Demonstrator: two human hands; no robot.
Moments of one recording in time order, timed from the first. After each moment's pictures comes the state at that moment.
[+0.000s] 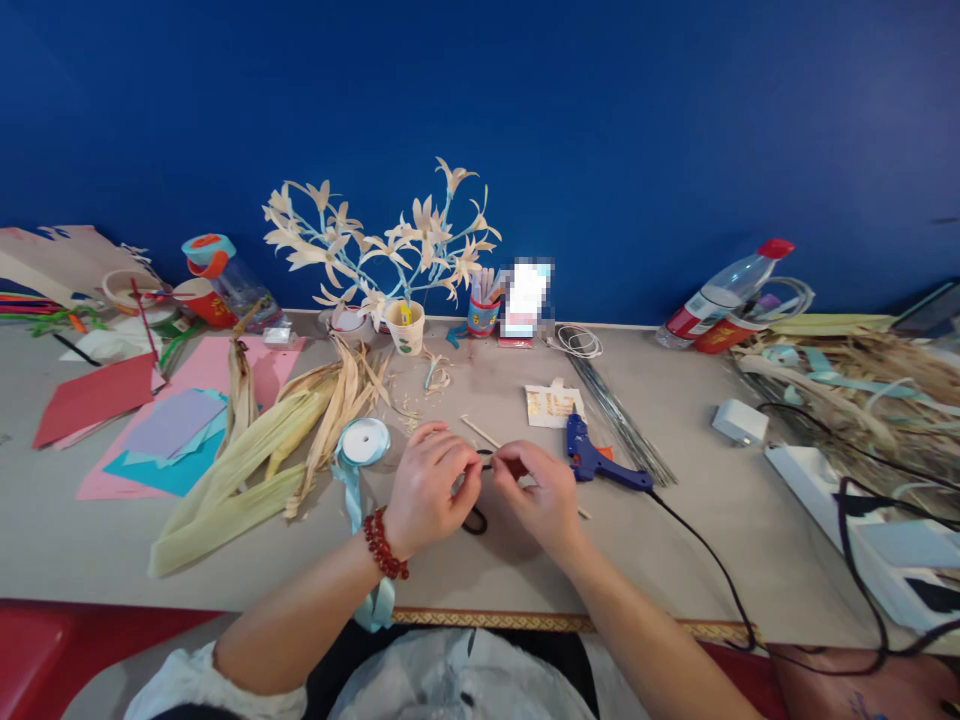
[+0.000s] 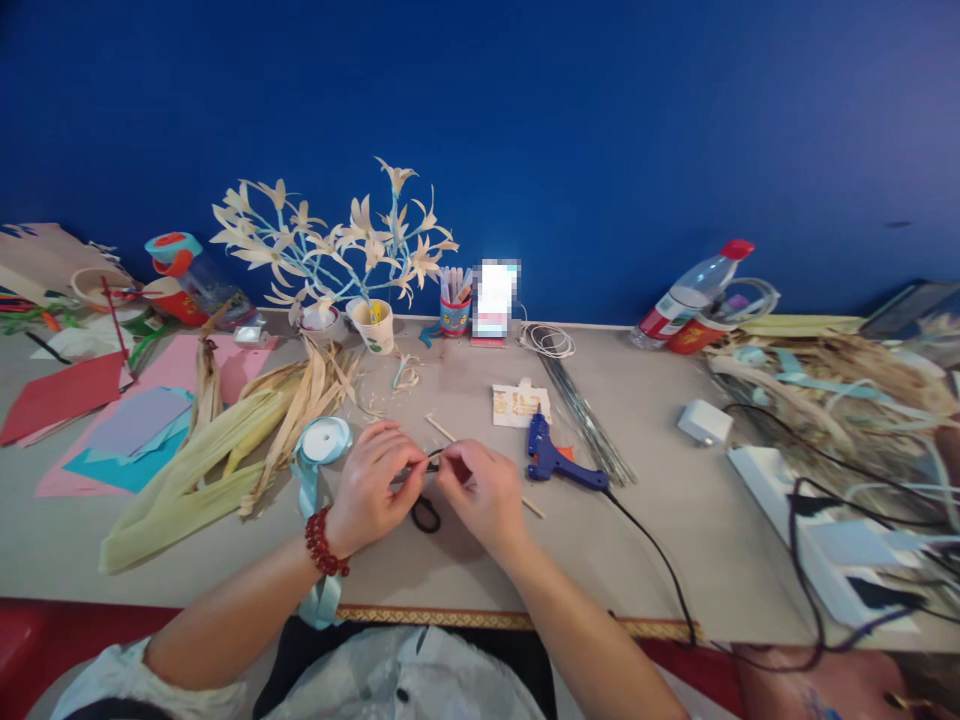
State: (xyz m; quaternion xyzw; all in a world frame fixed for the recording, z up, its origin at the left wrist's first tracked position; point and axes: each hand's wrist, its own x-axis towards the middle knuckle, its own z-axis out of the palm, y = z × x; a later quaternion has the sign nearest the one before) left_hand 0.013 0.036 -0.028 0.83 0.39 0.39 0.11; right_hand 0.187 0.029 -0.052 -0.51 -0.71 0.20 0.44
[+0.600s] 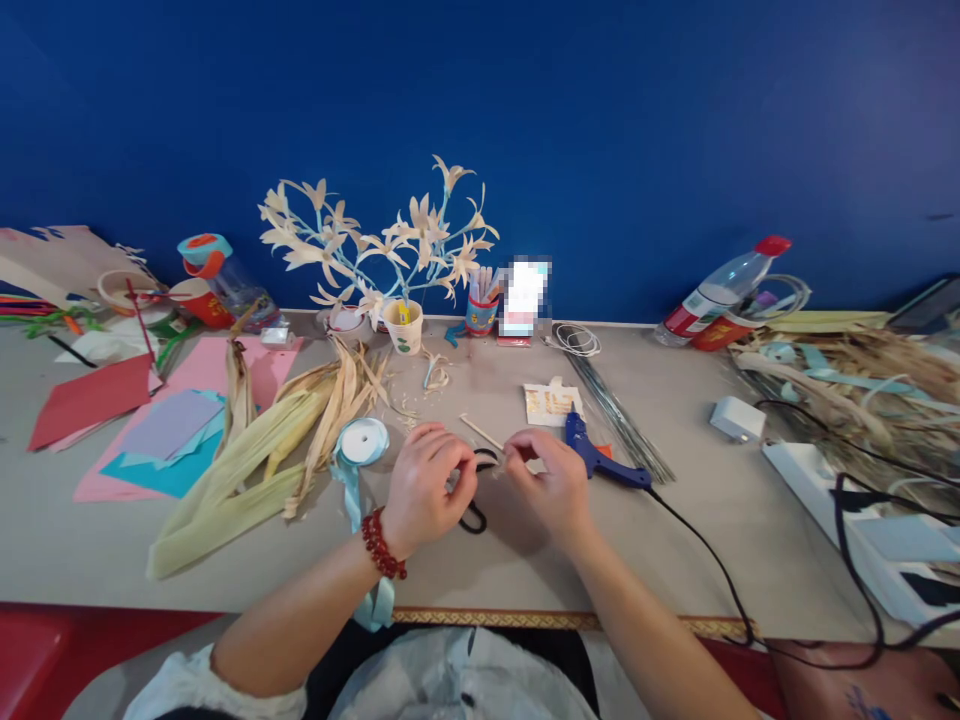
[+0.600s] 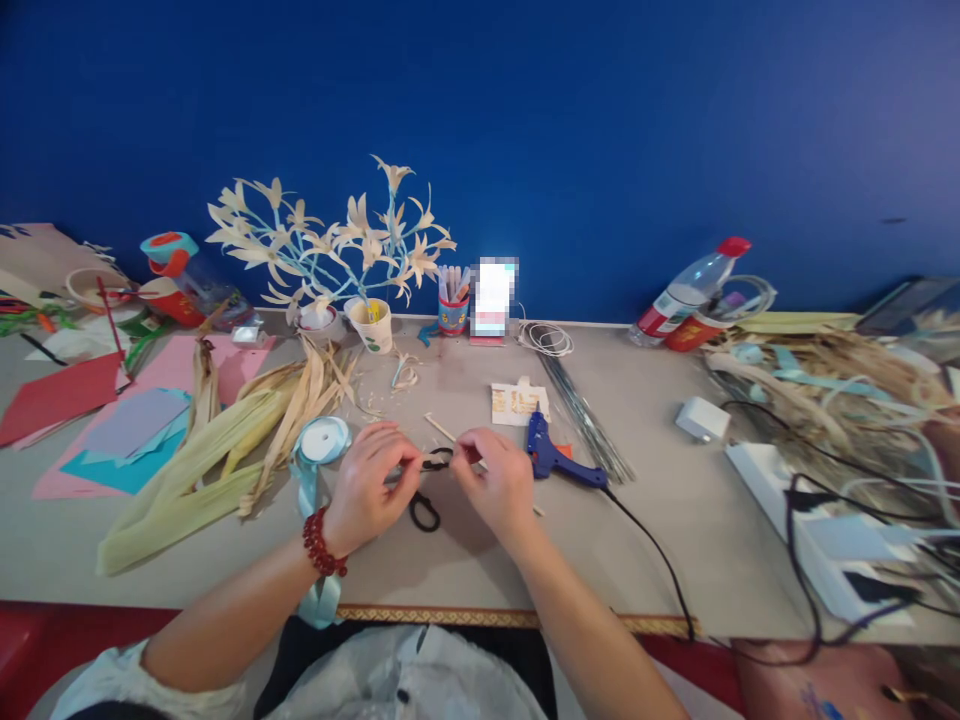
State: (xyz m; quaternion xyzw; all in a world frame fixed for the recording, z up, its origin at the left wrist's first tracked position) left_hand 0.013 0.036 -0.027 0.81 0.41 0.39 0.12; right_hand 0.196 0.036 -0.047 -0.50 -0.72 0.16 0.46
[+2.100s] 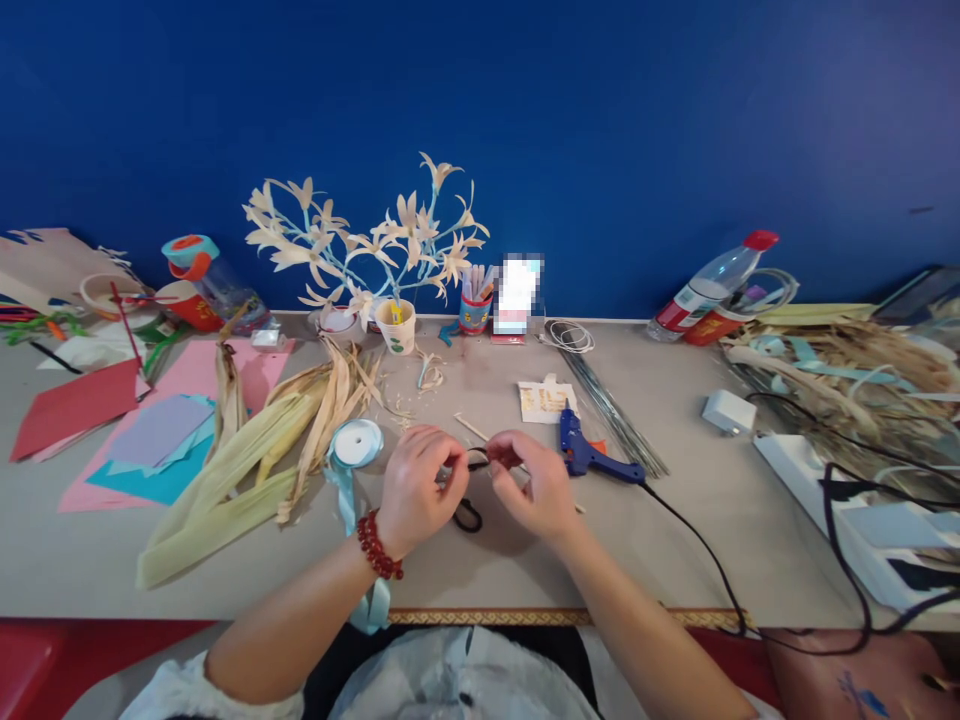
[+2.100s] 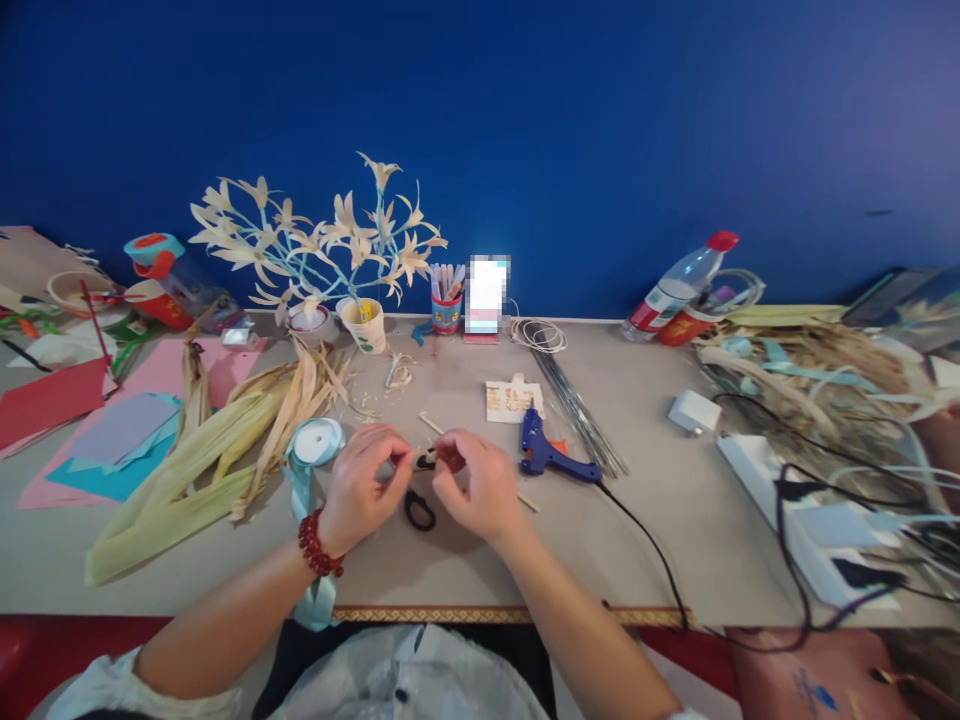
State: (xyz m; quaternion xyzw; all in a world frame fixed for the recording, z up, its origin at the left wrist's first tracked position) left_hand 0.012 0.037 -0.033 0.79 0.43 0.42 0.11; right_hand 0.193 0.032 -0.042 -0.48 -0.75 0.23 0.40
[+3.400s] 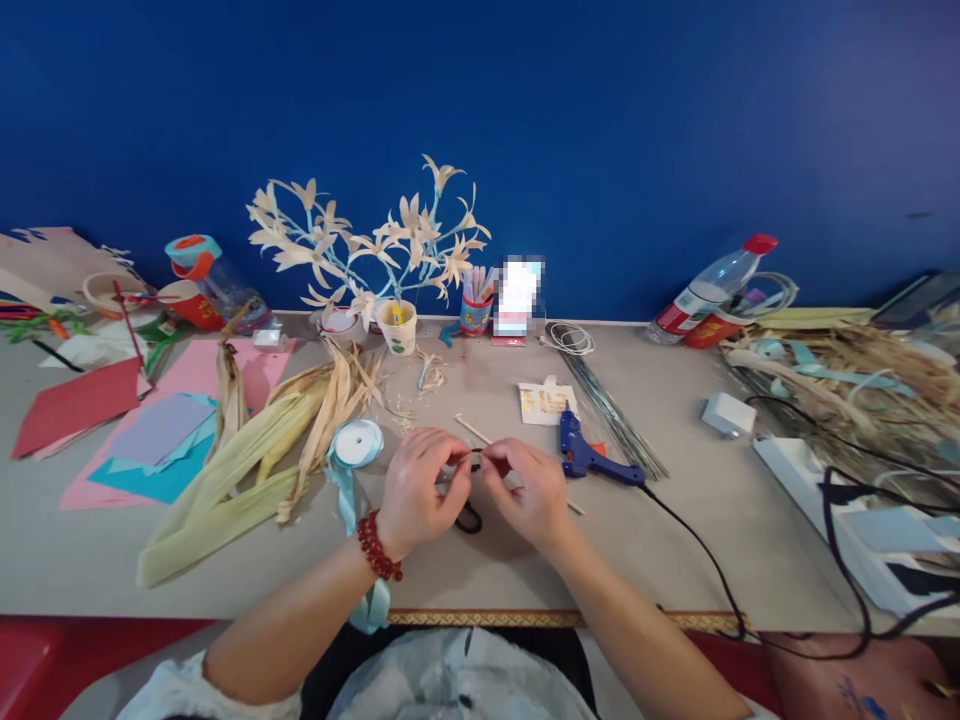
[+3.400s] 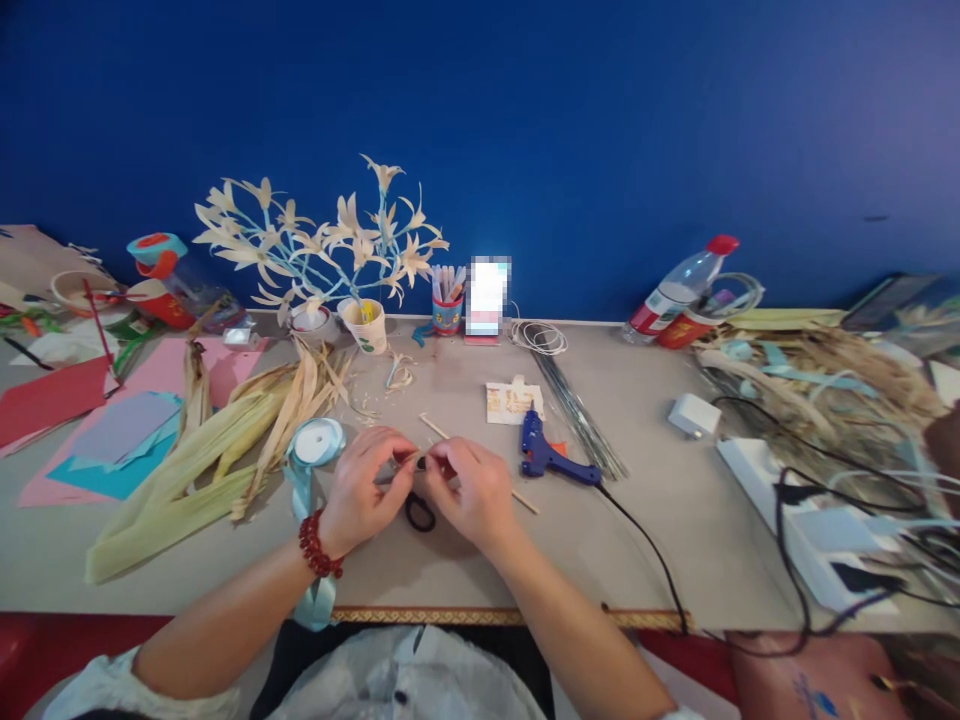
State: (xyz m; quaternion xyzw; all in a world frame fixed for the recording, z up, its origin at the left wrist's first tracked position) left_hand 0.012 0.035 -0.032 0.79 0.42 0.41 0.14; right_hand 0.182 0.028 -0.042 -0.46 -0.77 0.13 0.43
